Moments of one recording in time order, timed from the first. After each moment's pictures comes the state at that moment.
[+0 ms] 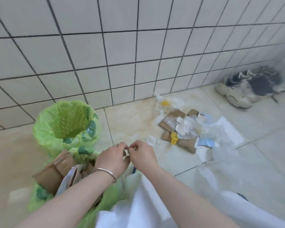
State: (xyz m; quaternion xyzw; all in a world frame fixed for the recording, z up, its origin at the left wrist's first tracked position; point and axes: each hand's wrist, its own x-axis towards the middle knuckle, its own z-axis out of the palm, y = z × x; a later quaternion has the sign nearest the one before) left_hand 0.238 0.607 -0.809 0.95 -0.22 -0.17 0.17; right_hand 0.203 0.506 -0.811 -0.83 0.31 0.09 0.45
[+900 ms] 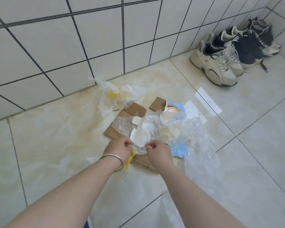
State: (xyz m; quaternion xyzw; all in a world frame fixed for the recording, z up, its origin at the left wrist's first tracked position) left_hand 0.327 0.271 -0.985 0.89 -0.14 -0.36 0.24; right_hand 0.236 0.173 -0.968 -0.73 0.51 0.10 0.45
